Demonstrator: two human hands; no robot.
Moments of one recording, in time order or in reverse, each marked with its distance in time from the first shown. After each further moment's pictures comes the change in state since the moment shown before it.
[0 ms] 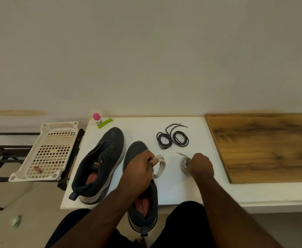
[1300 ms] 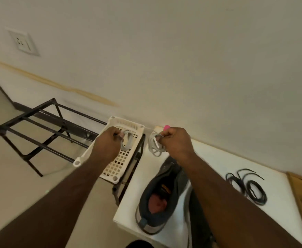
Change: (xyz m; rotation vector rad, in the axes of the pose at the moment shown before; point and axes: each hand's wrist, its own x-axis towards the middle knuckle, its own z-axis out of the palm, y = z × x) left_hand 0.039 -0.234 -0.223 -0.105 0.490 -0.500; right_hand -0.069 -0.366 0.031 0.467 -0.213 -0.616
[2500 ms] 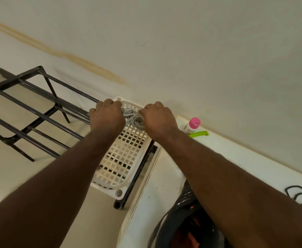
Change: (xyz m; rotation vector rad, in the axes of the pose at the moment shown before) left_hand 0.145 -0.072 0.056 0.593 0.111 0.119; right_hand 0.122 0.000 0.138 -0.908 -0.227 -0.602
